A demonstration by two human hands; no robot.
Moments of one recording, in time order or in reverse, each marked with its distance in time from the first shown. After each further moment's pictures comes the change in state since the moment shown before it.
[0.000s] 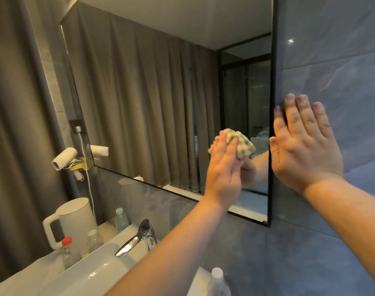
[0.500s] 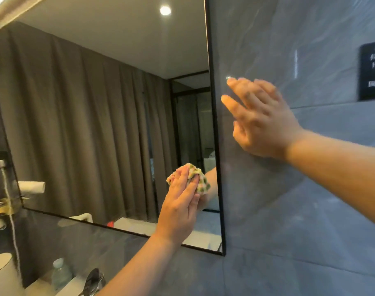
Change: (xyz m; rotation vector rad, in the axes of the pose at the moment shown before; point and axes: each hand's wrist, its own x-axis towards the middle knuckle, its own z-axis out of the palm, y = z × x) left_hand 0.006 -0.003 -0.010 0.180 -0.143 0.225; right_hand 0.099 0.071 -0.061 -0.188 0.124 -0.313
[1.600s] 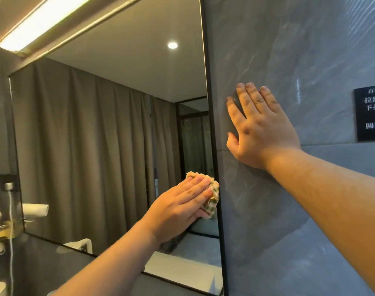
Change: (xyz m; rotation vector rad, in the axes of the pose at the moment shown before) left_hand 0.087 -0.005 -0.045 0.331 -0.106 0.686; right_hand 0.041 0.018 0.000 -0.156 -0.185 0.188
